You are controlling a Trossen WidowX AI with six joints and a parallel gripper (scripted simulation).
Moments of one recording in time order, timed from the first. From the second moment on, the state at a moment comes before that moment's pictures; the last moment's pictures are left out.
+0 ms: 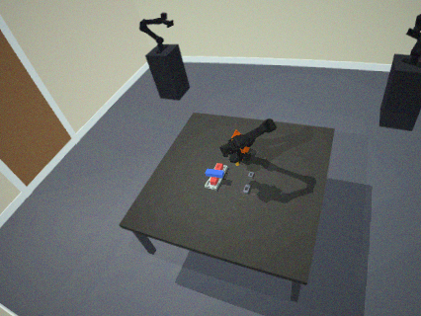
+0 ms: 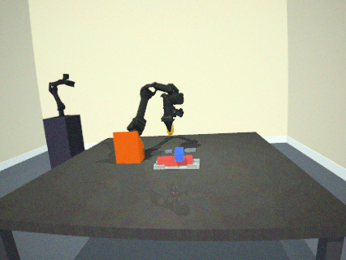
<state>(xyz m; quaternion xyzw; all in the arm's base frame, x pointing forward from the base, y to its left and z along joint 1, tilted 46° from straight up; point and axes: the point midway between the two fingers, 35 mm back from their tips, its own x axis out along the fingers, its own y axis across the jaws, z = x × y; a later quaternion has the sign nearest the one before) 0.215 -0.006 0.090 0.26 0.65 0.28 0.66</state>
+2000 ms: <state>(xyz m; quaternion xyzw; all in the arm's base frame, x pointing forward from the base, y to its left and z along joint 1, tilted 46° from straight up) 0.201 -0.094 -0.066 0.24 0.64 0.31 0.67</state>
